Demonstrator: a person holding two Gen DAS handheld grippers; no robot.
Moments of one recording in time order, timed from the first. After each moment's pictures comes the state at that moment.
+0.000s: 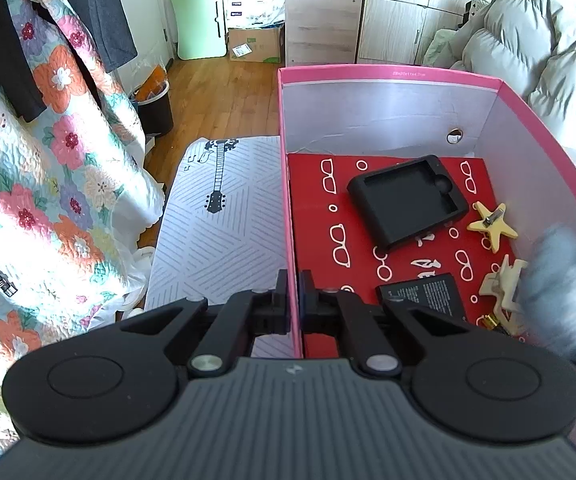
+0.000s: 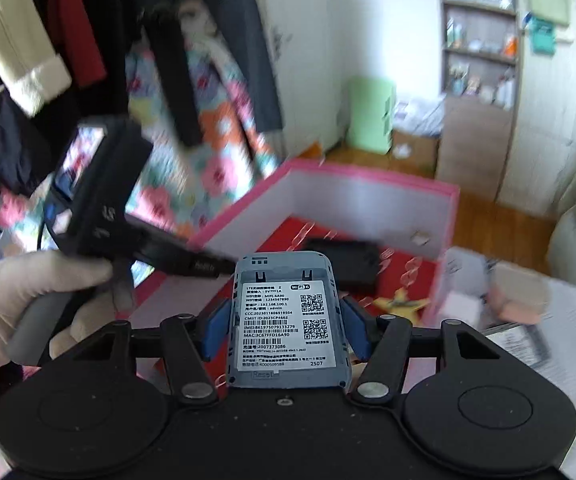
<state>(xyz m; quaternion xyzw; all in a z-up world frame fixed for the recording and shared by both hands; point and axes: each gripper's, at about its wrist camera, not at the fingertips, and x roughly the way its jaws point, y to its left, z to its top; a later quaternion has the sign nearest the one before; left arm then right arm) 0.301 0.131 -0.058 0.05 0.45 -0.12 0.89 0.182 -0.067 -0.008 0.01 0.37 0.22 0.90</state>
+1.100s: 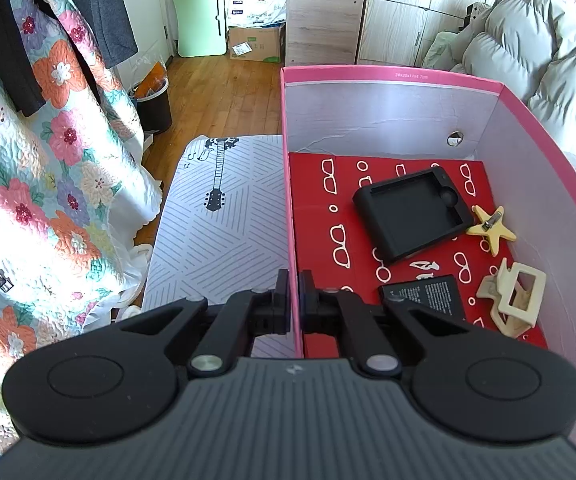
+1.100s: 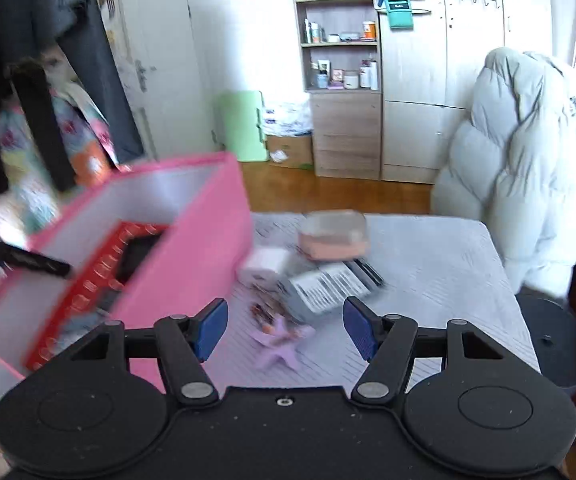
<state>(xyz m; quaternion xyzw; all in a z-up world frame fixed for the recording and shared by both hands) 0.302 0.134 -0.058 0.04 0.45 -0.12 0.88 0.146 -0.177 -0.052 0.05 0.34 0.02 0.94</state>
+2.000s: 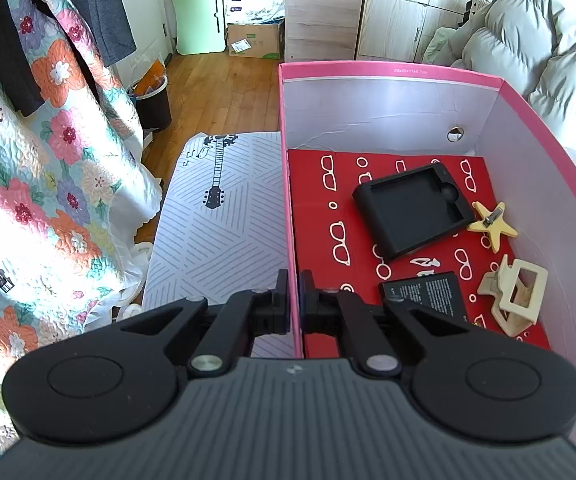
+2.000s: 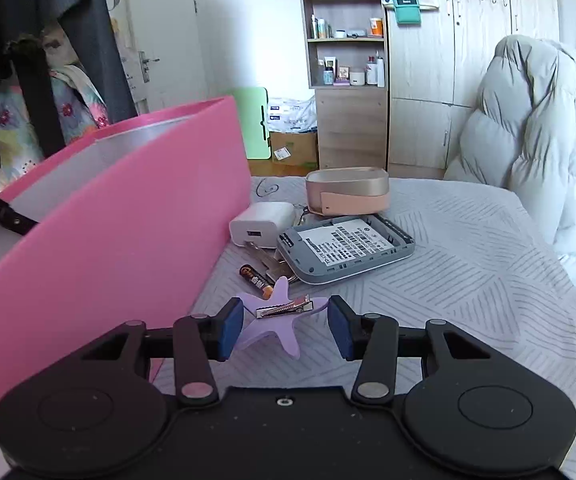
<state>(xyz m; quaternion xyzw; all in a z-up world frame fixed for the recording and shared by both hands) 0.302 0.130 -0.061 0.05 0.45 -0.12 0.88 0.148 -0.172 -0.100 0.05 0.31 0.02 0.95</state>
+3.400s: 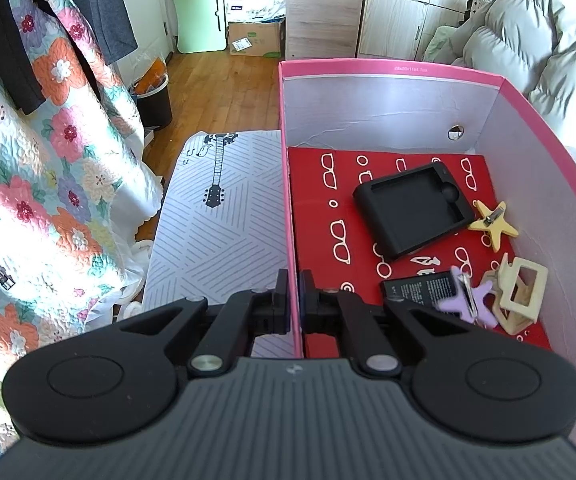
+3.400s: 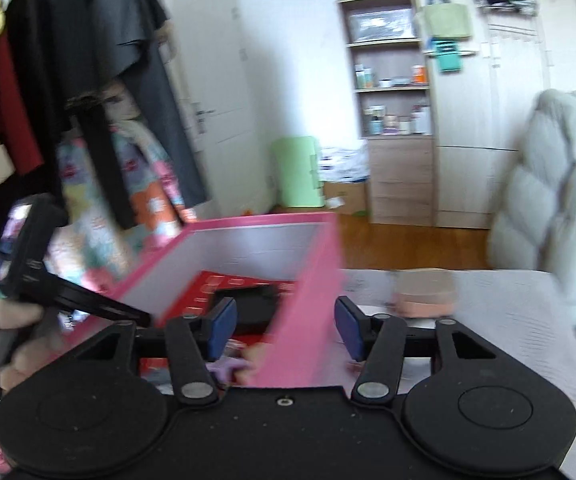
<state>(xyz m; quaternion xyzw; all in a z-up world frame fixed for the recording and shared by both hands) 0.303 0.131 -0.060 0.05 0.46 -0.12 0.88 0.125 -0.153 -0.017 0.08 0.25 0.07 0.96</state>
